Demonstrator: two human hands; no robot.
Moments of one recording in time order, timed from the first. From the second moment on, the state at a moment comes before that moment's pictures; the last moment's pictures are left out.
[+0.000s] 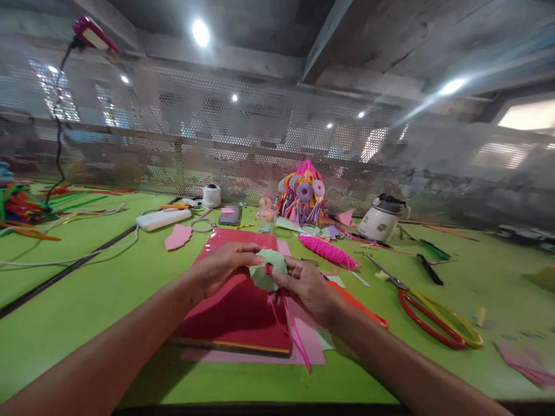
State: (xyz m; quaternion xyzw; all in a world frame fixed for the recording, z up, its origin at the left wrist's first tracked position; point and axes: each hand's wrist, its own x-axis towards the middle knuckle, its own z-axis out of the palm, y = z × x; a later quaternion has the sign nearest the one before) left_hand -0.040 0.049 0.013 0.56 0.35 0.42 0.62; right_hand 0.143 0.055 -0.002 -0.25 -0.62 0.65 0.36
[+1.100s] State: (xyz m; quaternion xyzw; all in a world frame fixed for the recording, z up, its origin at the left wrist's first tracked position) left_hand -0.029 0.051 0.017 0.42 0.30 0.55 0.66; right_hand 0.137 0.031 -0.003 -0.30 -0.64 0.68 0.21
